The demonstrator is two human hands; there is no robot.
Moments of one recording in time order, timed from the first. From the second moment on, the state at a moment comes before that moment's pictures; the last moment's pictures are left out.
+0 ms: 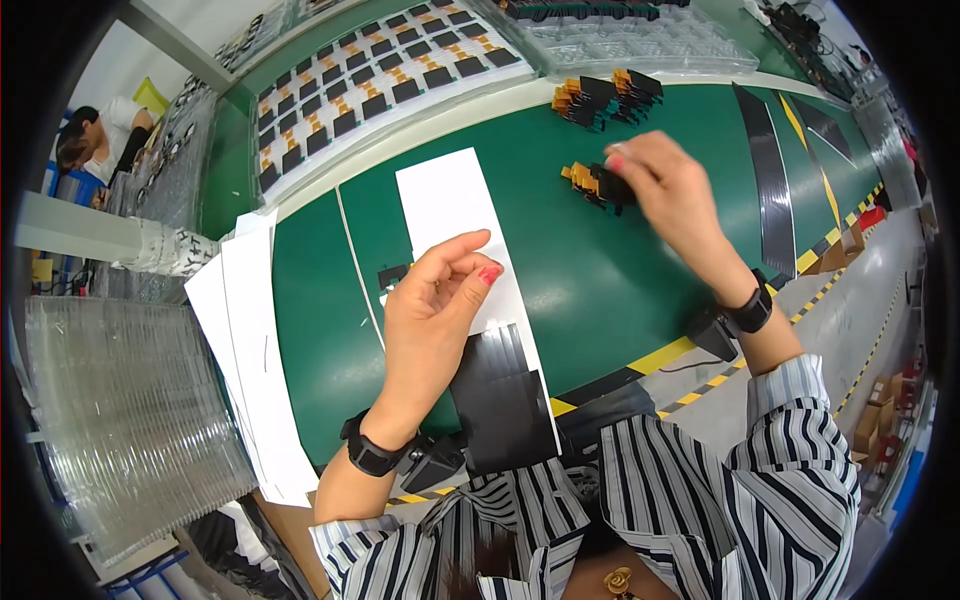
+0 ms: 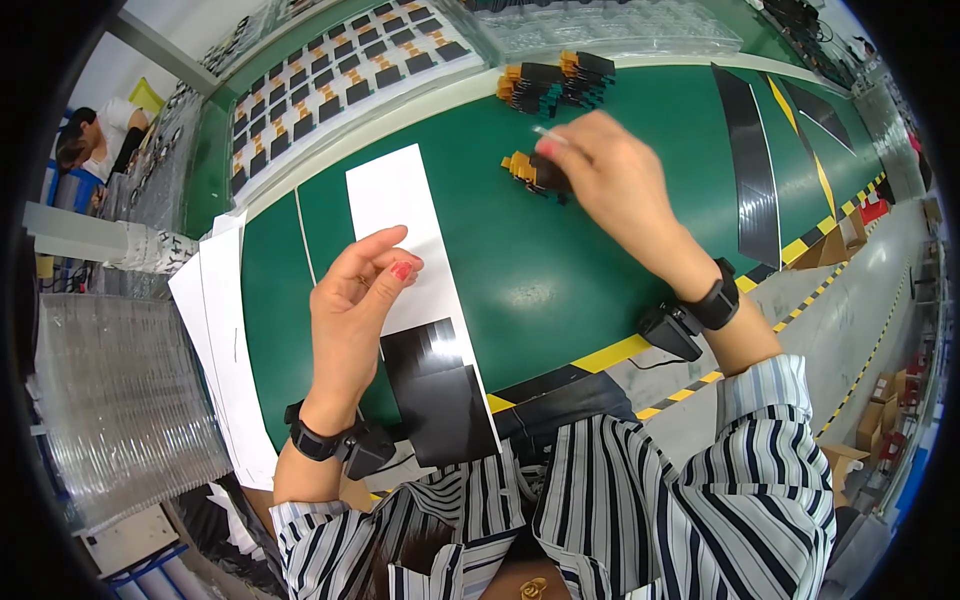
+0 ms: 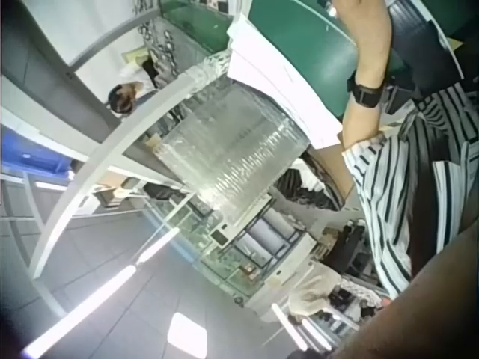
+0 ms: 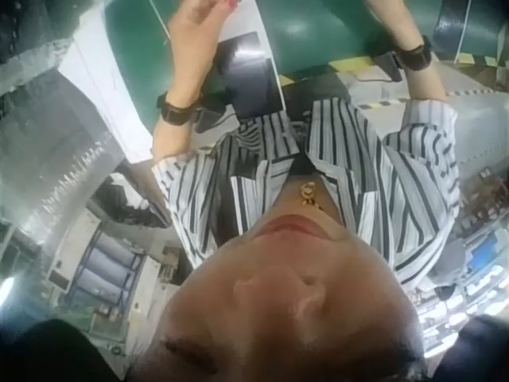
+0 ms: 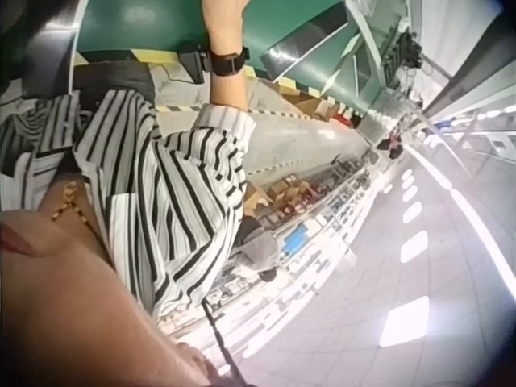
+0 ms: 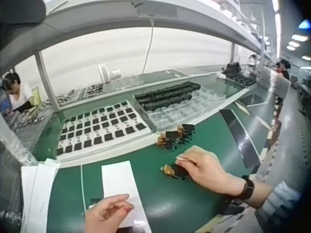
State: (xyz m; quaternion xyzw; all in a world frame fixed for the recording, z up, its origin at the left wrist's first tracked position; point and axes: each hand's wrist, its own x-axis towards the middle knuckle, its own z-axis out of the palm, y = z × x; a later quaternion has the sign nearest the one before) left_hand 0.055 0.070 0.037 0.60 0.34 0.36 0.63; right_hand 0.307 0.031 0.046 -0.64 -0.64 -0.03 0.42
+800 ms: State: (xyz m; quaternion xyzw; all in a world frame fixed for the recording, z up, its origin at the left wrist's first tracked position) left_hand 0.015 0.024 0.019 0.95 0.26 0.13 0.11; right_hand 0.243 -0.016 0.017 -0.53 -0.39 0.49 0.57
